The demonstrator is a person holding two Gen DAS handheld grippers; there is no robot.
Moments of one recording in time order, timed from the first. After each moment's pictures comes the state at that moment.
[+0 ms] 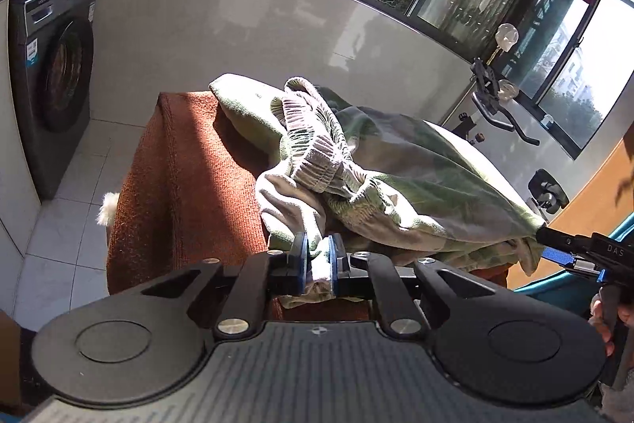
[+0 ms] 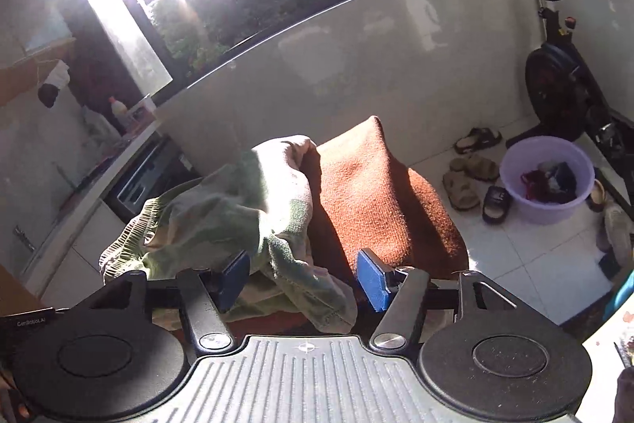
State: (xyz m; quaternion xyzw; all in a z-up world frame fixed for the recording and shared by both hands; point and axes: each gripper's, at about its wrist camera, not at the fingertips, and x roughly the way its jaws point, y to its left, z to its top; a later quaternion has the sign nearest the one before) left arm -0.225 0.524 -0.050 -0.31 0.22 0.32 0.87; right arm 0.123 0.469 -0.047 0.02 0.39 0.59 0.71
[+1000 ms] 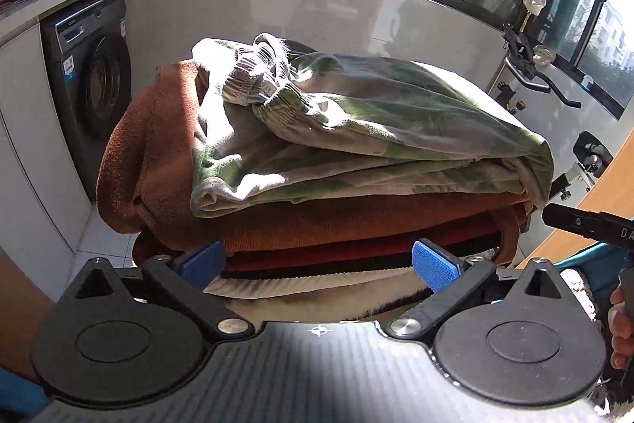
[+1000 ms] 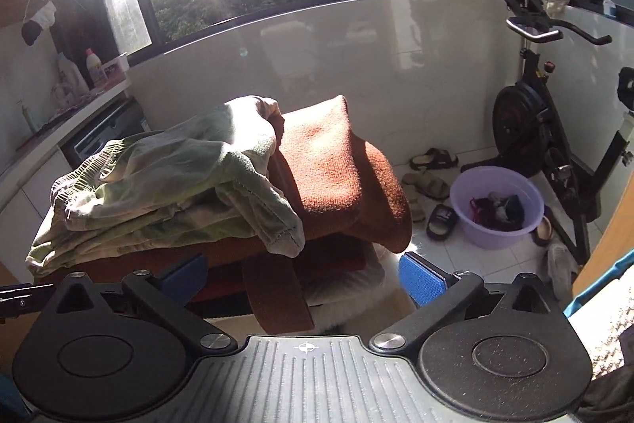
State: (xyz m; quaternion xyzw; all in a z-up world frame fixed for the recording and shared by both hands) left arm -0.179 0.434 -0.067 -0.27 0.29 0.40 0.83; right arm 0.082 0.436 -0.067 -0.08 0.34 0.55 0.76
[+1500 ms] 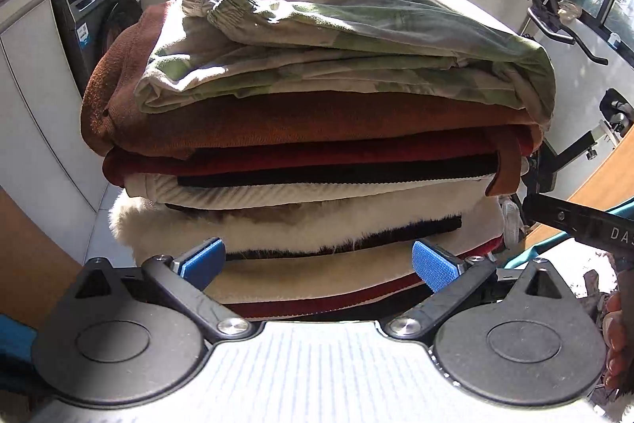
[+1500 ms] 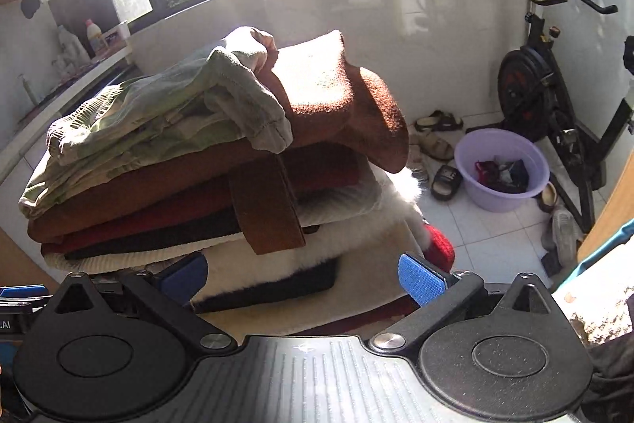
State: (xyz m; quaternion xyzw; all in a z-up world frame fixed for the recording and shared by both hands) left arm -0.143 0.383 -0.089 -0.25 0.36 0.43 0.79; right arm 0.067 0.415 -0.108 -0.10 0.39 0.55 0.73
